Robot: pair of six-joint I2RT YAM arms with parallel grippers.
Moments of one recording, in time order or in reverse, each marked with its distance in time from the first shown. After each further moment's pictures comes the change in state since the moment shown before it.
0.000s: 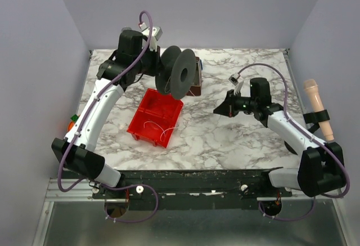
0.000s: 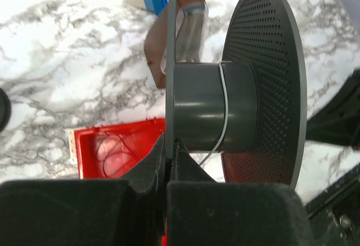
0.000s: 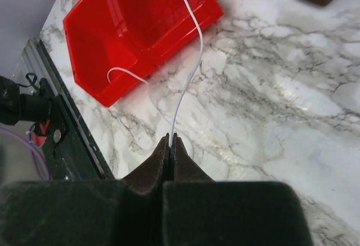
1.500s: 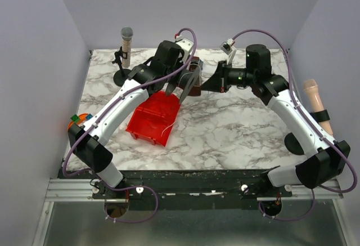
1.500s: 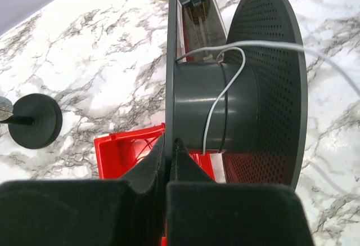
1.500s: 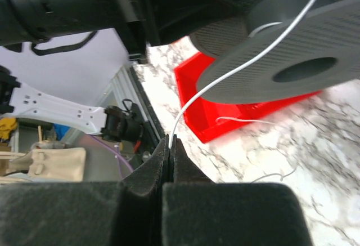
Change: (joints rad) left arm -0.276 0.097 -0.014 -0.001 -0.411 0.178; right arm 0.145 0.102 0.603 -0.317 -0.026 0.200
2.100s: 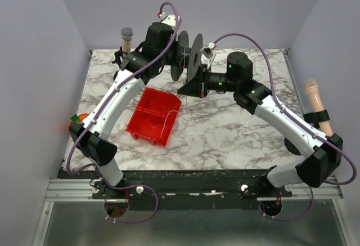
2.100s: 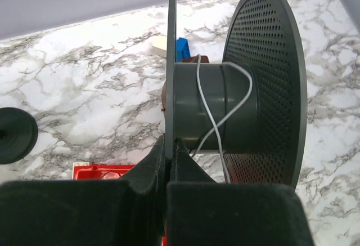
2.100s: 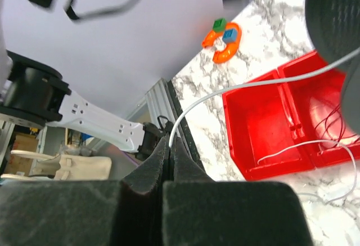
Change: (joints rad) left arm 0.058 0.069 0.228 0.009 0.021 -0.220; right arm 0.226 0.018 -0.034 0.338 0.097 0.222
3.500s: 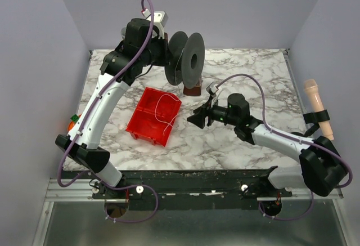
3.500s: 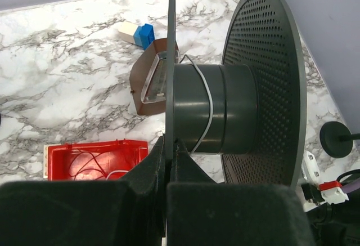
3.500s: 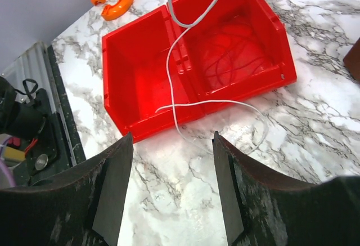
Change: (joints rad) left arm 0.093 -0.097 0.041 -0.126 0.239 -0.100; right arm 0.022 -0.102 -0.708 0.531 0.234 -0.338
